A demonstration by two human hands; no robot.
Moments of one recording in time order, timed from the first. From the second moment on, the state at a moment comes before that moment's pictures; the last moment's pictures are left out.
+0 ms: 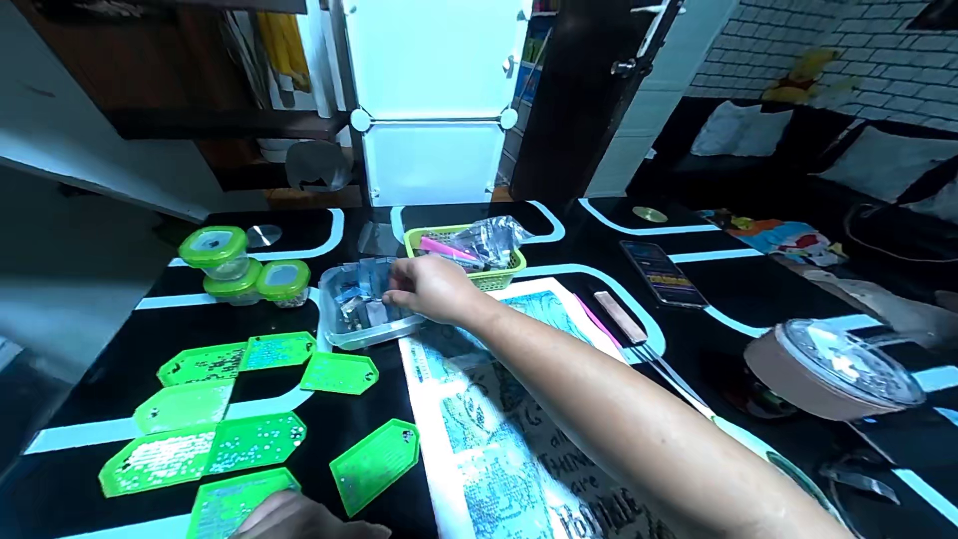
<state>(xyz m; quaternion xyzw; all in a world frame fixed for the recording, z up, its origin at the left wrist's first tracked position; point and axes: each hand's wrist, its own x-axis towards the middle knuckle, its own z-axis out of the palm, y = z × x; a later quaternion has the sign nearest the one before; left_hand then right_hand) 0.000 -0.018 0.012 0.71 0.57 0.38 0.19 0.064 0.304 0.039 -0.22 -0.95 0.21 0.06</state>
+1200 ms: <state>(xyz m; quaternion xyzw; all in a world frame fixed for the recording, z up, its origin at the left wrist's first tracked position) 0.037 -0.017 0.025 0.42 0.62 0.60 0.30 0.187 0.218 0.075 0.06 -0.95 0.27 0.17</state>
